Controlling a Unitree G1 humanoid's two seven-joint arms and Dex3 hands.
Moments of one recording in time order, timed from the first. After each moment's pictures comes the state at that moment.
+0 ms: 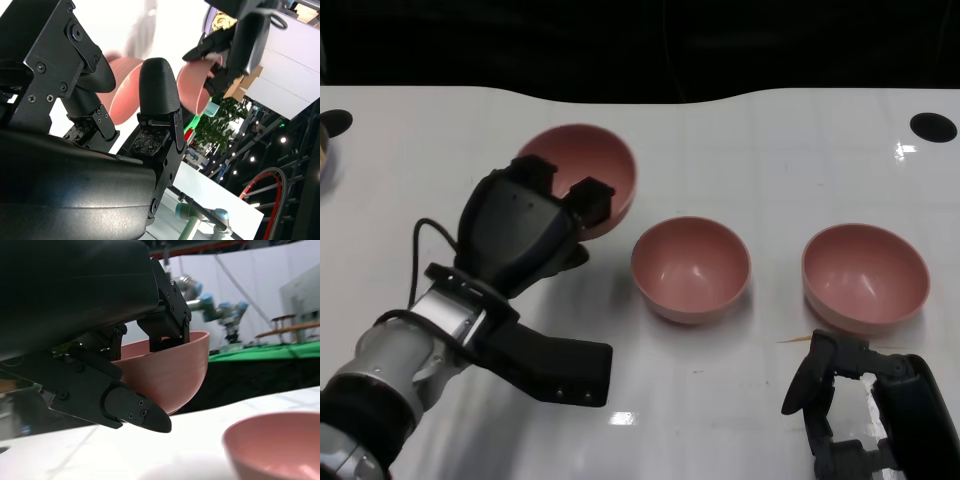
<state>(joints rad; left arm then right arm) -0.65 0.32 -0.59 0.72 1.01 -0.28 0.69 0.09 -0.08 0.09 0.28 -0.28 -0.84 -0.11</state>
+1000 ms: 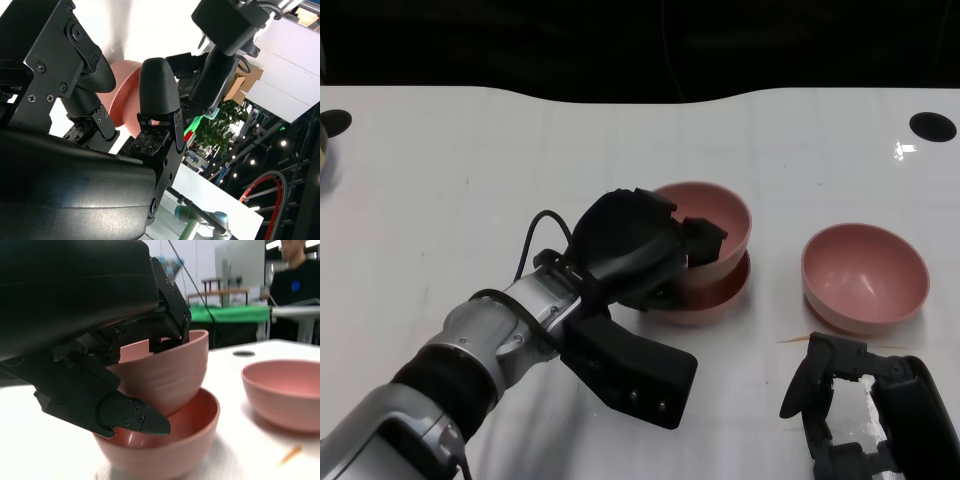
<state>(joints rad) -0.77 0.15 -0.66 0.86 0.91 -0.46 0.39 0.10 -0.07 0.09 0.25 -0.29 -0.82 -0.10</state>
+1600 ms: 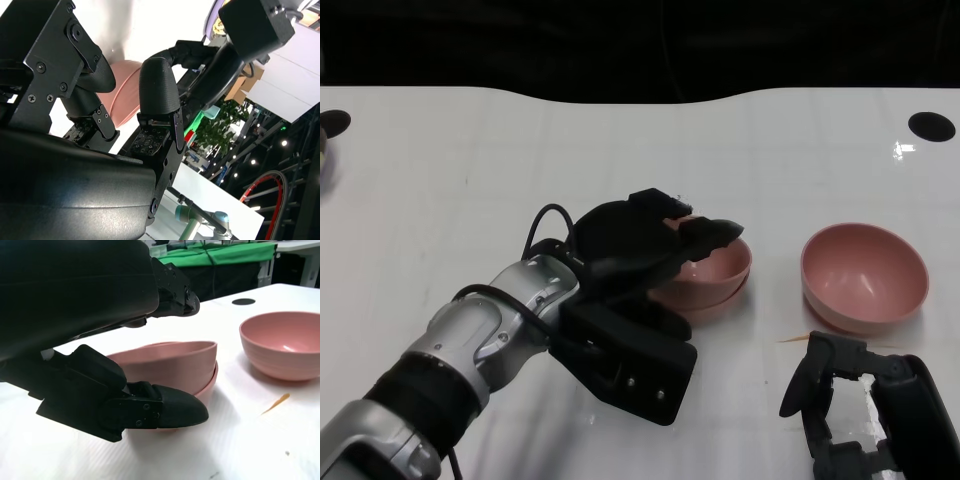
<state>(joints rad) -0.70 0.22 -0.63 0.61 0.82 -0.36 0.01 0.10 -0.07 0.09 0.25 -0.29 -0.82 -0.10</state>
